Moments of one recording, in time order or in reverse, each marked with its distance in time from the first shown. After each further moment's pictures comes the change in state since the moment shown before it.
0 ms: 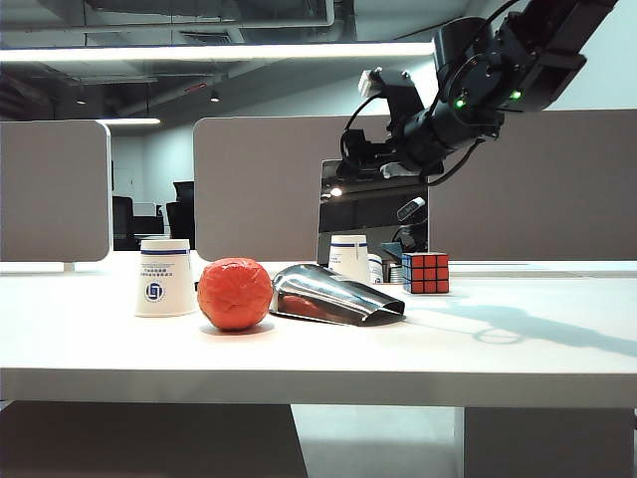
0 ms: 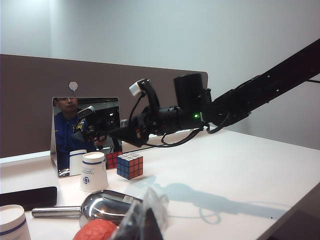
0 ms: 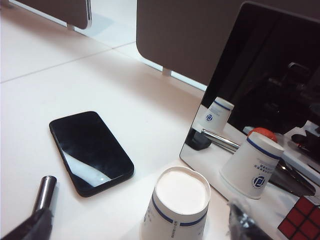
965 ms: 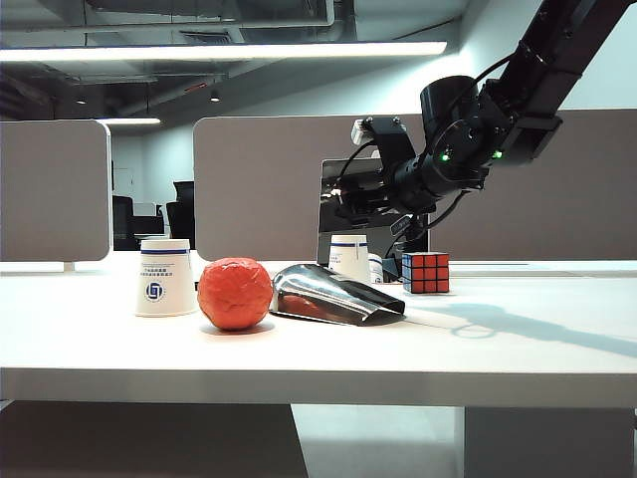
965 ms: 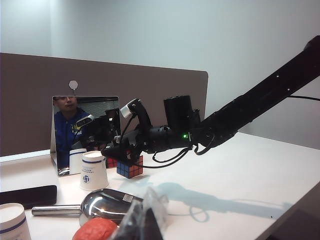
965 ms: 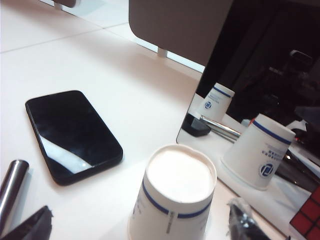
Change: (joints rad) left arm 0.000 0.000 0.000 -0.004 0.000 0.000; right arm -0.002 0.151 0.044 0.104 0.016 -0.018
